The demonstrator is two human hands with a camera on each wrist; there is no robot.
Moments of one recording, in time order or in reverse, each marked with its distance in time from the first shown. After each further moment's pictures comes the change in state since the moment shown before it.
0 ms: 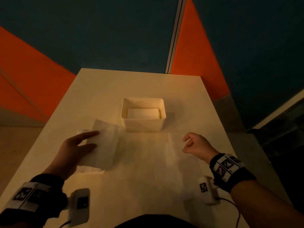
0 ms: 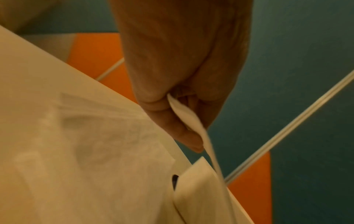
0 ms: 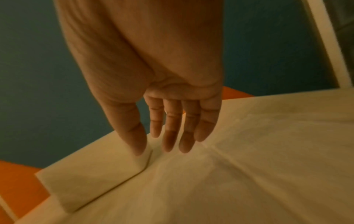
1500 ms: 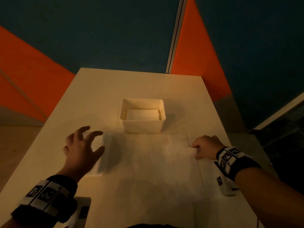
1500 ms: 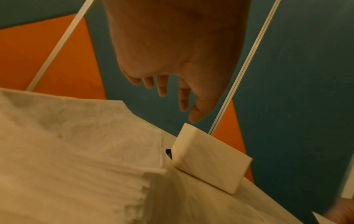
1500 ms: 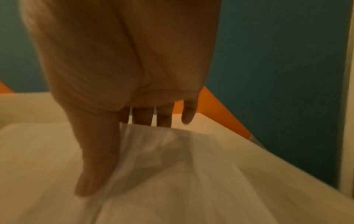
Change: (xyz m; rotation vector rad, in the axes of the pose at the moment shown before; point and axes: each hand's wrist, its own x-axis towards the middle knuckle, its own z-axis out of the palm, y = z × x) left_hand 0.008 -0.012 0.022 1.174 0.168 0.218; right_hand 0.020 0.012 -0.035 -0.876 -0.231 -0.075
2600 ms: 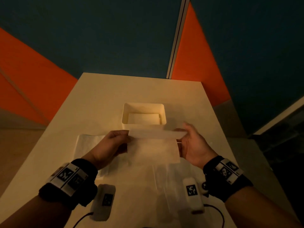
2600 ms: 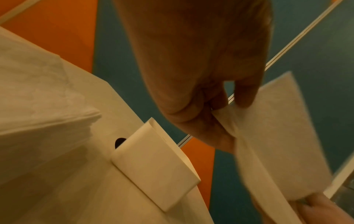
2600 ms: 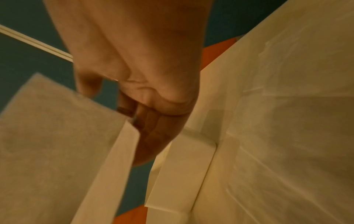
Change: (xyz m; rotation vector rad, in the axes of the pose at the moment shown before) left_hand 0.008 0.070 -0.017 -1.271 -0.568 0.026; right_hand -0.036 -0.082 -0.029 1.897 -0.040 -0.229
